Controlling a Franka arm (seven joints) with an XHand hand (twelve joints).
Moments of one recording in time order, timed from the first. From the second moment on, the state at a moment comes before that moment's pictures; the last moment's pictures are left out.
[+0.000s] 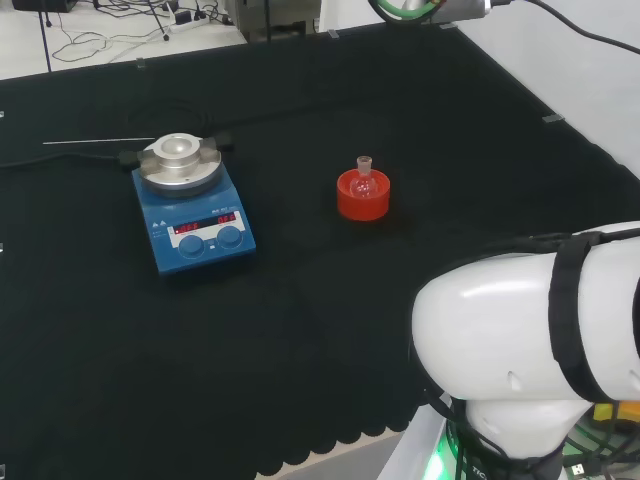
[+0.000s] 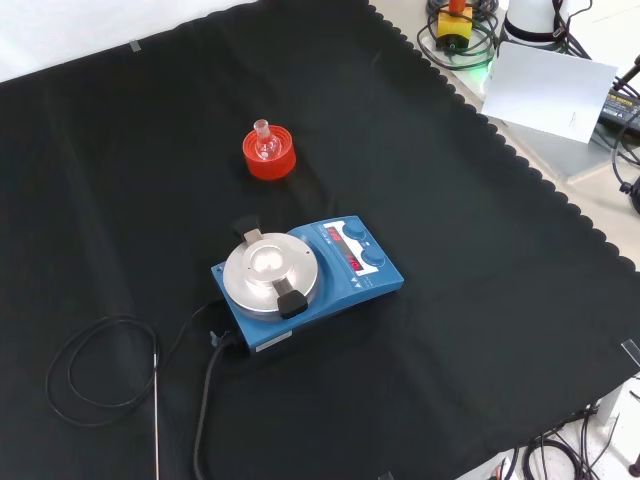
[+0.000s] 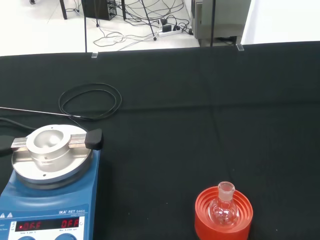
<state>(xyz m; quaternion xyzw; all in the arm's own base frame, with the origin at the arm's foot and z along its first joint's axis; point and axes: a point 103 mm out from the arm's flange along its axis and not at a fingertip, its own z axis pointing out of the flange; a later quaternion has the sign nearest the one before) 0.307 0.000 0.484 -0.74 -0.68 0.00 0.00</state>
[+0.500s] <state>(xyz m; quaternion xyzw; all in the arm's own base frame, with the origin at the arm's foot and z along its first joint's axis) 0.319 -0.003 0.470 -0.73 -0.68 0.01 0.01</state>
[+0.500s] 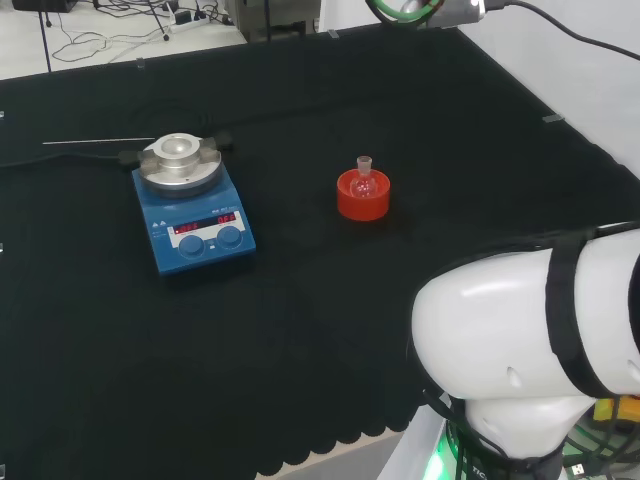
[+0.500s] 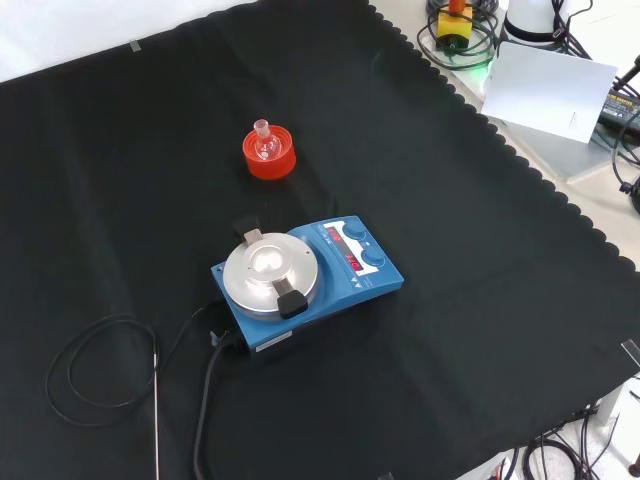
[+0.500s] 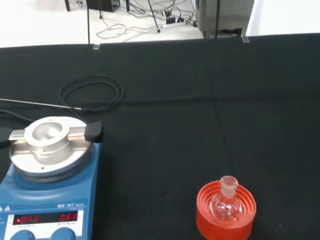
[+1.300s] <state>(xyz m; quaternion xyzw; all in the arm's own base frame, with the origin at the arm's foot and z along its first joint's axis) 0.338 -0.039 0.438 -0.75 -0.66 0.01 0.03</state>
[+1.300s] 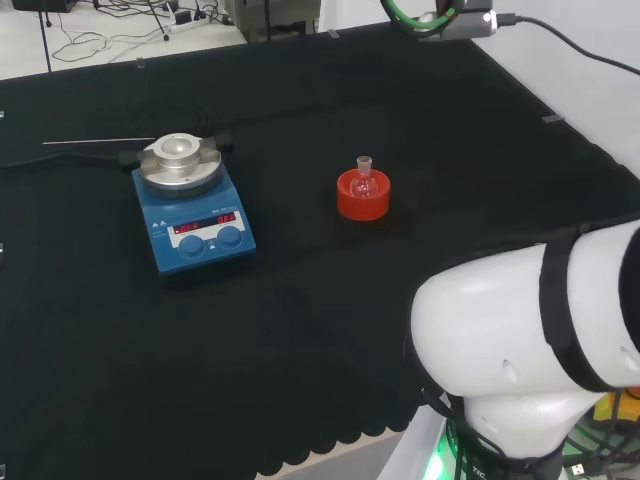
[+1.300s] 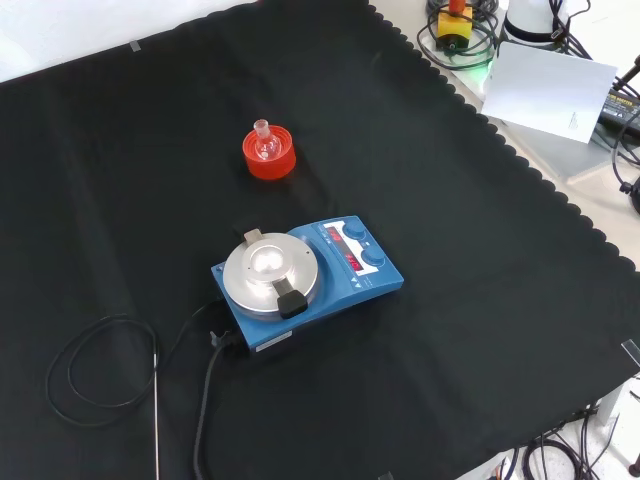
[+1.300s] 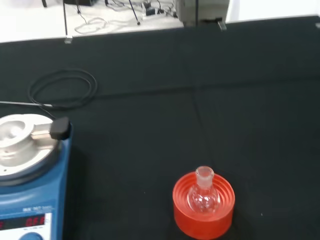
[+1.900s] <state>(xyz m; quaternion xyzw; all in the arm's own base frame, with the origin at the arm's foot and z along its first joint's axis) 0.400 -0.082 0.346 -0.76 -0.64 0.04 0.08</state>
